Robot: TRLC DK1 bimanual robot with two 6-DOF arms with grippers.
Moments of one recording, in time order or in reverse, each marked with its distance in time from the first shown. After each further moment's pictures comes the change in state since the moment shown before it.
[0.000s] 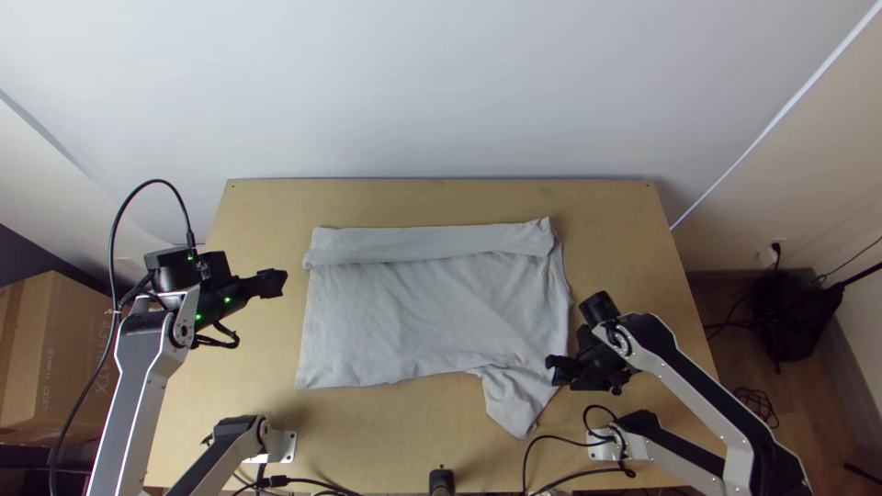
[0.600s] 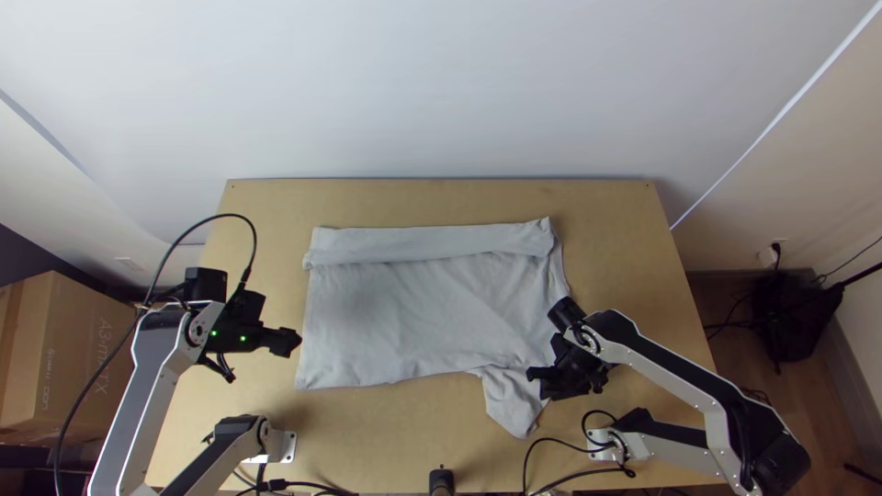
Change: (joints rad) left arm -0.046 0.029 -0.080 -0.374 -0.007 0.411; right arm 0.171 0.171 0.000 0.071 -0.061 -0.004
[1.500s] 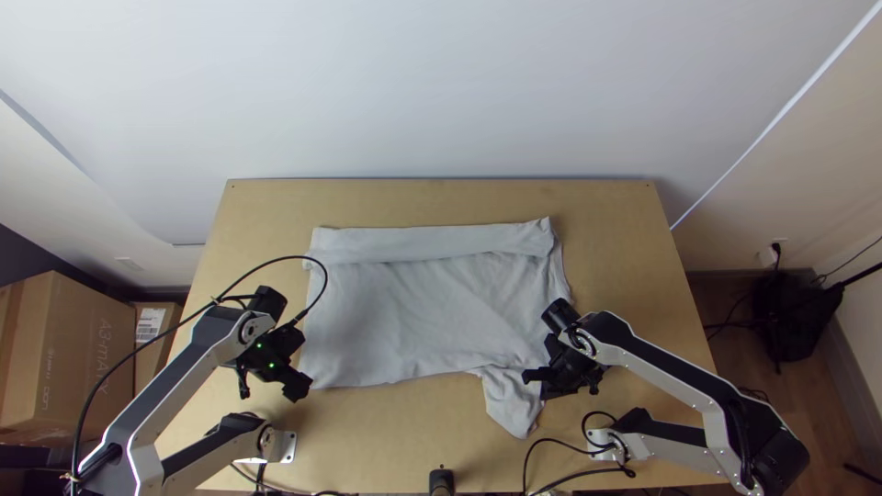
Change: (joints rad) left arm -0.252 0.171 -0.155 -0.100 -0.155 0.119; right arm 0.044 0.006 0.002 0.040 0.000 -0.008
